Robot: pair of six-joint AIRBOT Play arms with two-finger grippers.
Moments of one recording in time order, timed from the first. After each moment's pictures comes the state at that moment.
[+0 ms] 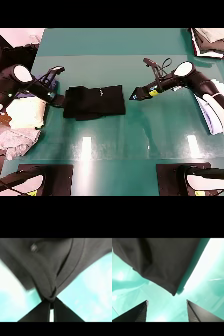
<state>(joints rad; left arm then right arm) -0.10 -1.26 1.16 1.29 -1.37 -1.25 0.20 -1.46 1.25 -0.83 1.22 1.19</state>
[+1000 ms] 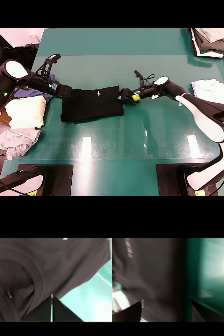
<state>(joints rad) -0.10 -1.24 1.18 1.05 -1.18 -1.30 0.29 -1.79 1.25 -0.43 1.02 1.16</state>
